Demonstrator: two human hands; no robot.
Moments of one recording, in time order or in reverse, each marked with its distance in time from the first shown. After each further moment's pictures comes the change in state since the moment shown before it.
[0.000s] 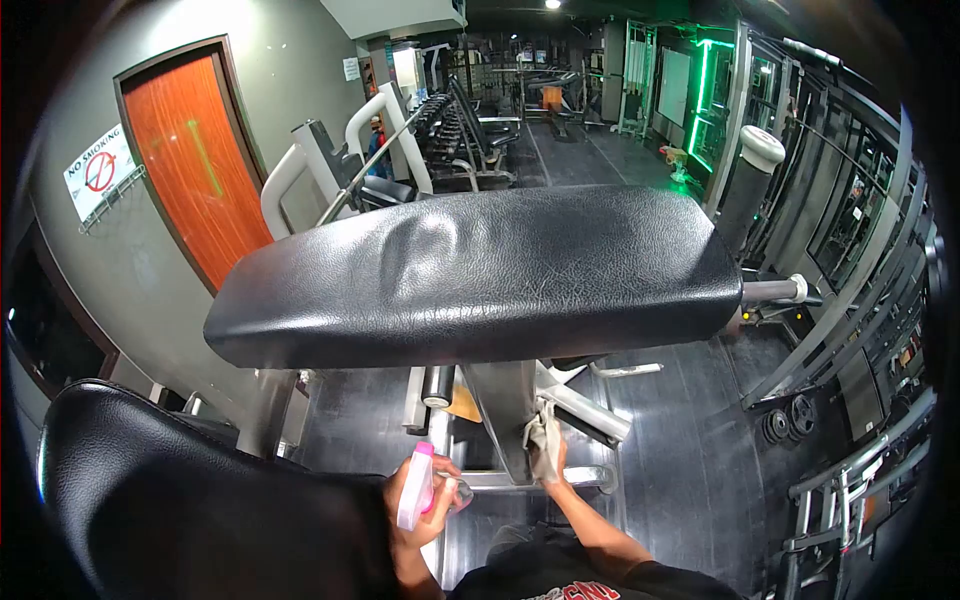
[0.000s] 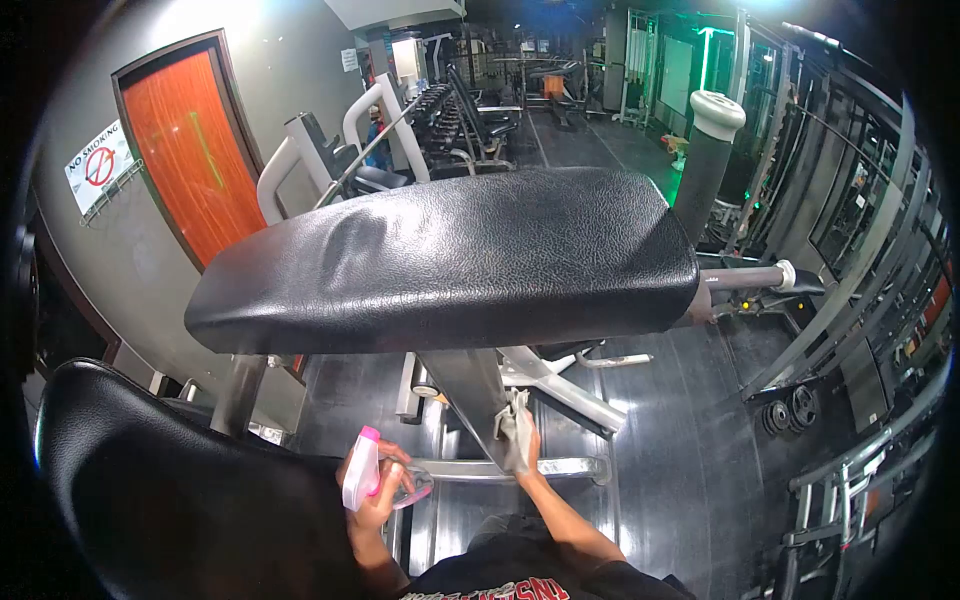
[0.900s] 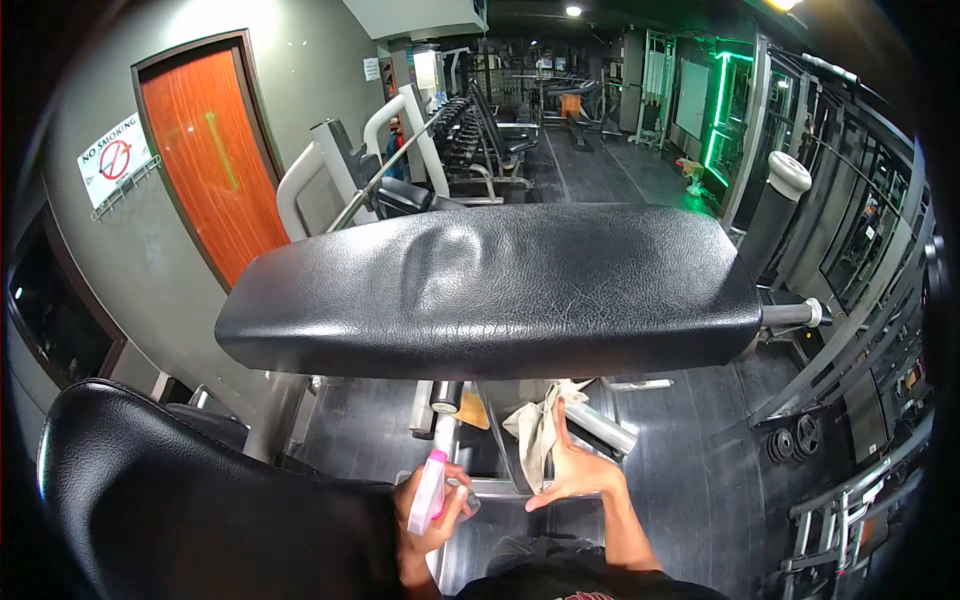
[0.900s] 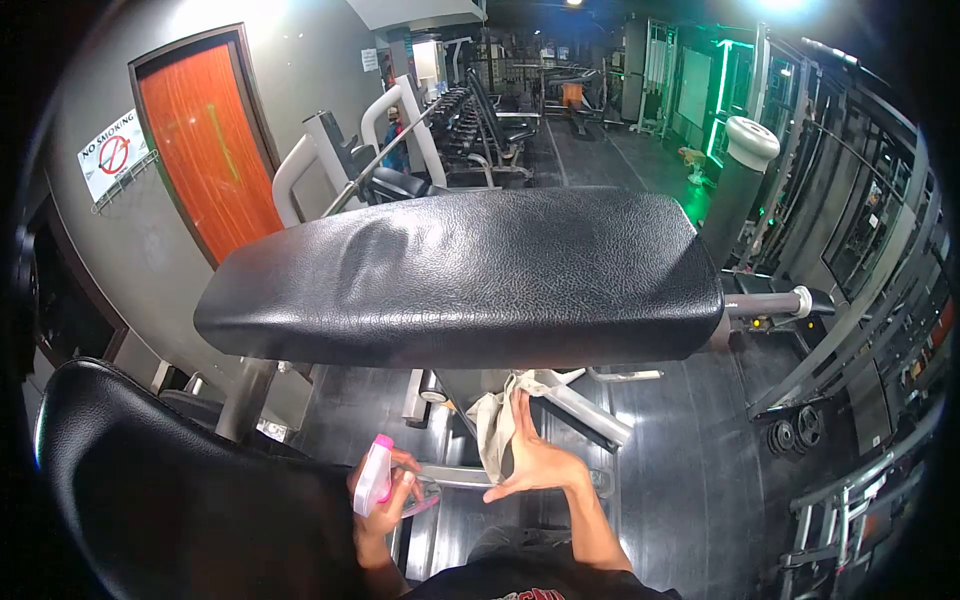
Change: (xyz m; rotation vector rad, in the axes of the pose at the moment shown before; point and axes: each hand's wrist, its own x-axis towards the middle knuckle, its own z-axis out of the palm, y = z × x) left_hand 0.003 0.001 0.003 -0.042 0.007 -0.103; right_hand -0.019 -0.193 0.066 -1.023 -0.992 -0.121
